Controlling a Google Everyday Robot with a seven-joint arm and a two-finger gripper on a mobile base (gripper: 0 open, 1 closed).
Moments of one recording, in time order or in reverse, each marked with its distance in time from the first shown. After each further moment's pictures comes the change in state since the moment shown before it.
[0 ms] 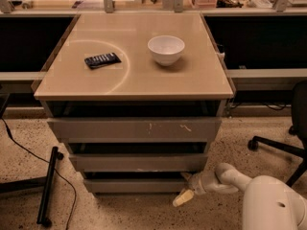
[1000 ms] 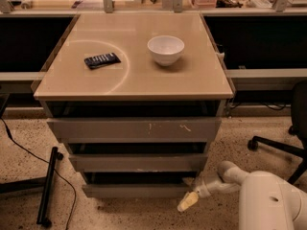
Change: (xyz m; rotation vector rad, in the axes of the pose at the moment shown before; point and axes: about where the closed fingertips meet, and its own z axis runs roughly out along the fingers) arm 0.015 0.028 -0.016 -0.115 0.068 0.092
